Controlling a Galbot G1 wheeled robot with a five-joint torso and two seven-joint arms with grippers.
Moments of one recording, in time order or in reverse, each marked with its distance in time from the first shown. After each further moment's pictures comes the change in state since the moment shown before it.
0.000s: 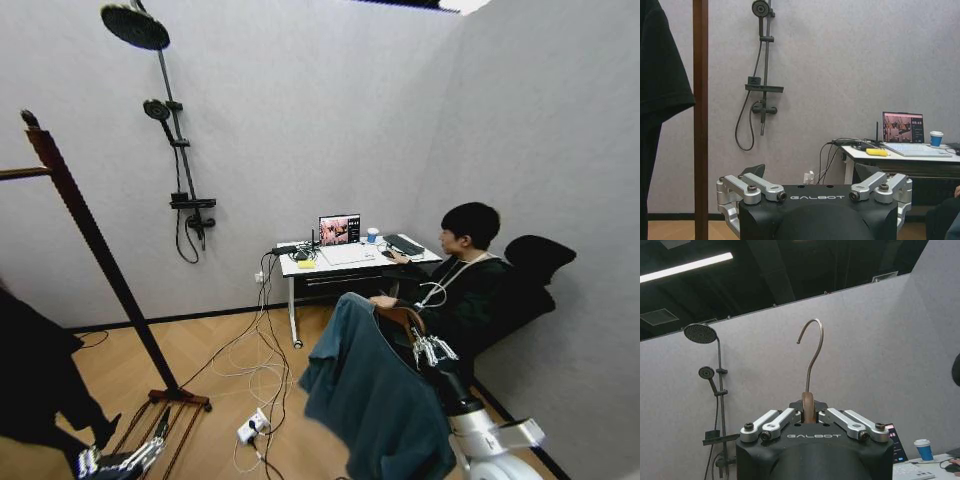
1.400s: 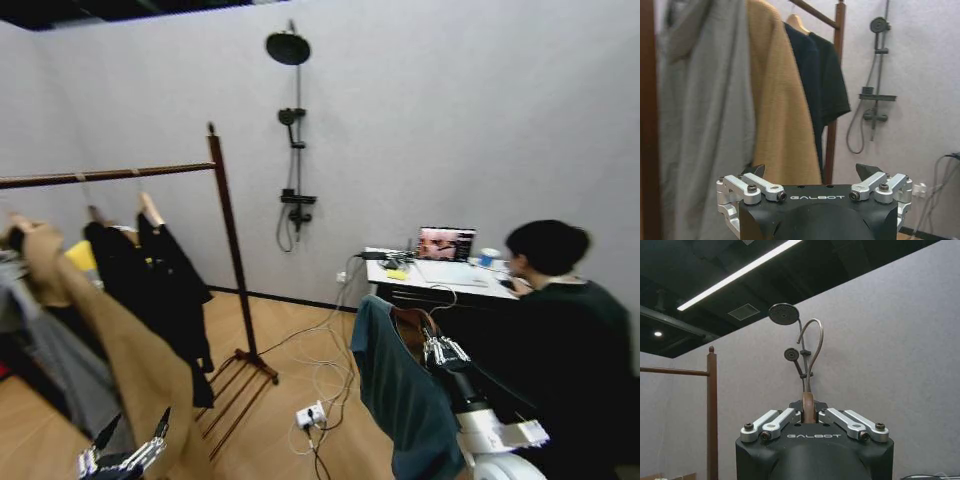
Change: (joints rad) left arm 0.000 0.000 0.000 0.000 0.000 0.000 0.000; right arm -0.001 0.001 0.023 0.017 -0.088 0.010 0.106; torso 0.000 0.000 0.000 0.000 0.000
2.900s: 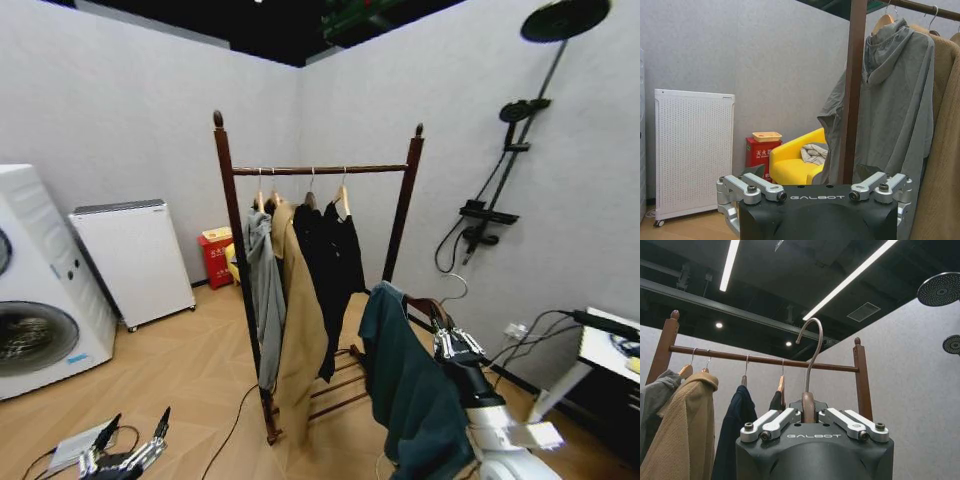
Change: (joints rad) left arm 0.000 0.000 0.000 0.000 0.000 0.000 0.000; right arm 0.014 -0.018 0.023 0.048 -0.138 0.012 0.053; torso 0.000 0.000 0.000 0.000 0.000
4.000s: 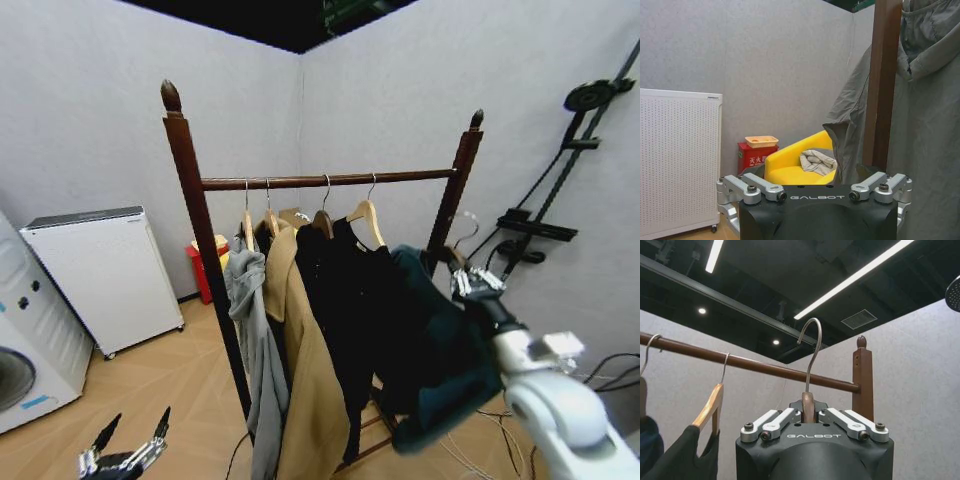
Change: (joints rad) left arm 0.000 0.000 0.000 0.000 0.000 0.000 0.000; right arm 0.401 -0.410 0.041 -0.066 0.212 -0.353 0.228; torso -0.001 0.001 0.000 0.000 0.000
